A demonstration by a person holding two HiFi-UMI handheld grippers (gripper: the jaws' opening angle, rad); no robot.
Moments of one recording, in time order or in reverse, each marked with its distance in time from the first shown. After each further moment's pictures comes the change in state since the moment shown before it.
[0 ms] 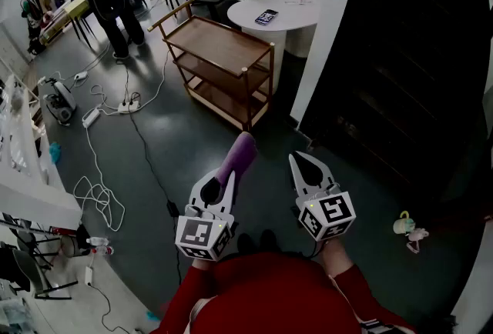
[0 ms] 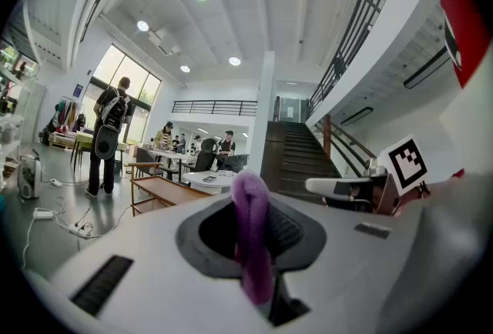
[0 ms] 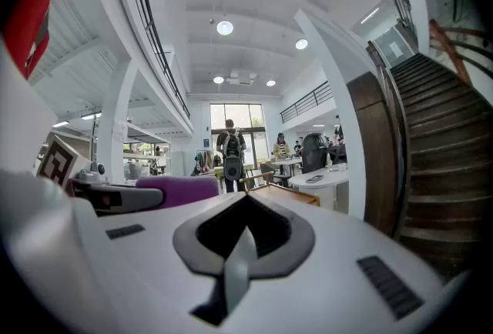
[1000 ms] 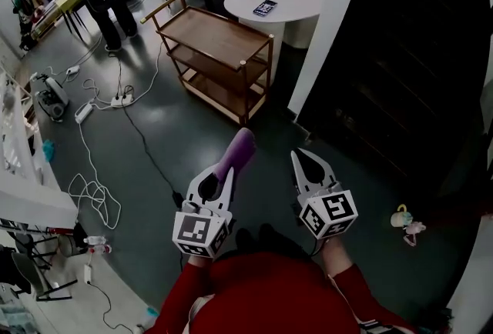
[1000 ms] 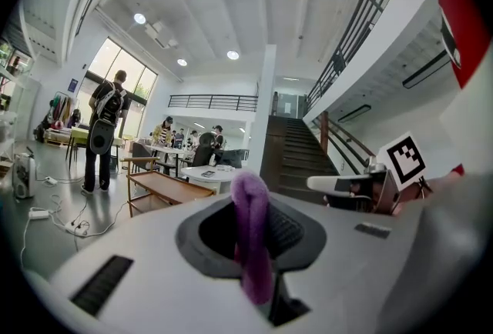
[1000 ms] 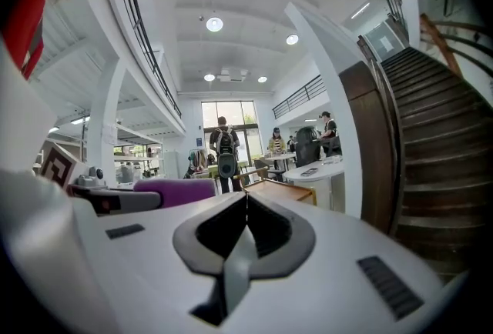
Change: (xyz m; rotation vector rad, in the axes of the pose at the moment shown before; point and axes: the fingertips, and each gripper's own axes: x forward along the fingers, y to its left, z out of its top) left arm 0.012 0.018 -0.006 0.004 0.035 -0.029; right arm 0.014 -0.008 -0.008 0.055 0.016 -0.046
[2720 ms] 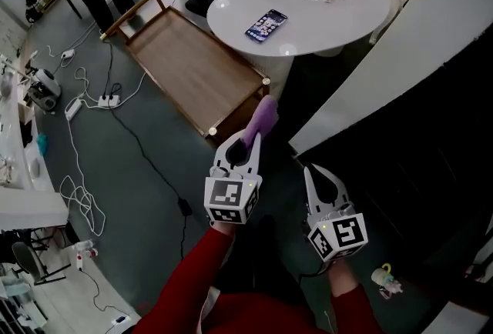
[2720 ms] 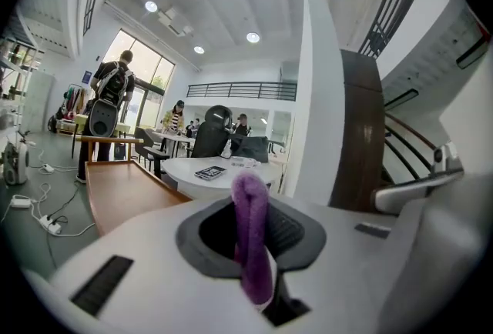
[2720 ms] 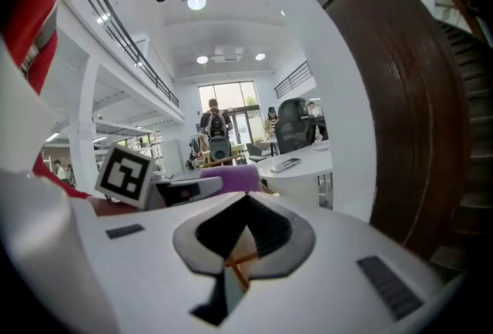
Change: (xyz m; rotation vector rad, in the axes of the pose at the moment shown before) left arm 0.405 0.078 -0.004 -0.071 0.067 0.172; right arm 0.203 -0.238 0.025 0.017 0.159 0.085
